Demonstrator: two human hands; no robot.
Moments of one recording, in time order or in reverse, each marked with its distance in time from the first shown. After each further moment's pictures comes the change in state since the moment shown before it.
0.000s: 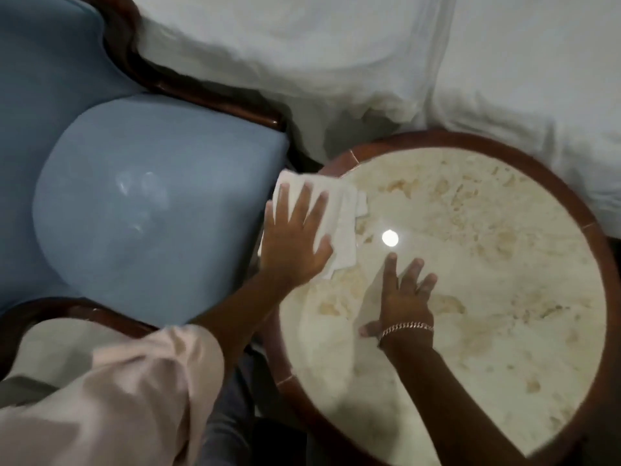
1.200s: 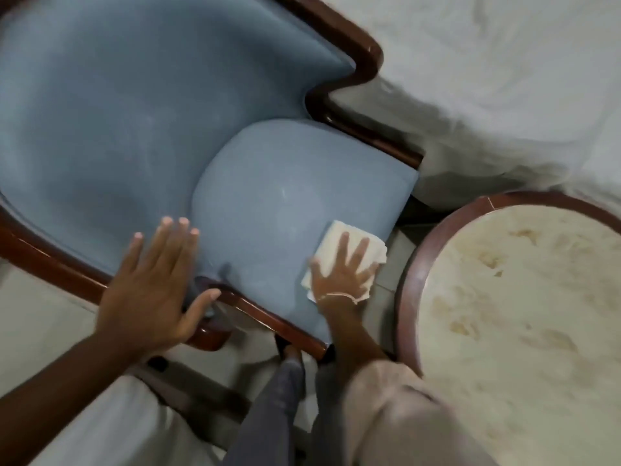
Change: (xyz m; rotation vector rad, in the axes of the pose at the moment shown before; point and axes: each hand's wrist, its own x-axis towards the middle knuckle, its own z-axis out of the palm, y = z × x) left_hand -0.247 -0.361 -0.197 0.255 -0.099 -0.130; right_hand -0.005 -0.348 0.110 0.290 0.376 -0.053
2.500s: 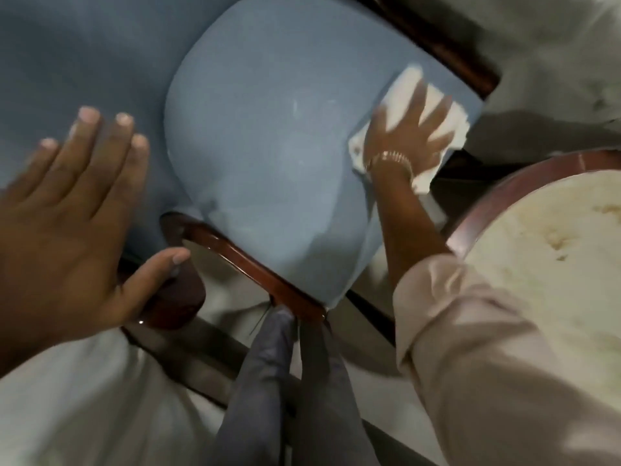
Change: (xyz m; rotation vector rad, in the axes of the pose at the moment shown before) left_hand 0.001 -0.038 0.070 -0.144 0.054 -0.069; right_hand 0.149 -0.044 -0.024 -0.098 0.299 0.020
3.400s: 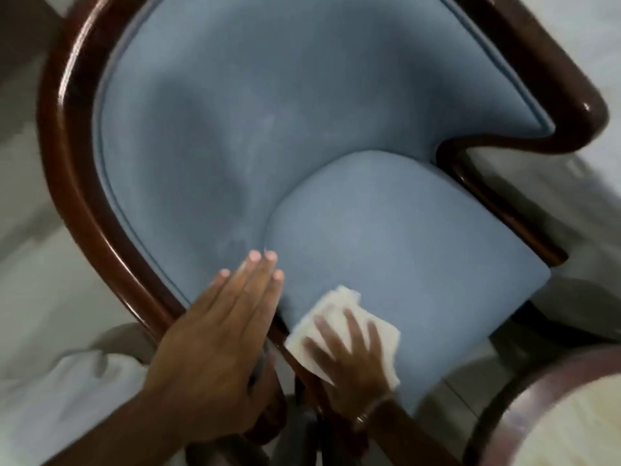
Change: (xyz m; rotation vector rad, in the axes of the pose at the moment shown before) left_hand 0.033 0.042 -0.070 0.054 0.051 -0.031; right_hand -0.150 0.000 0.046 -0.149 -0.186 -1.255
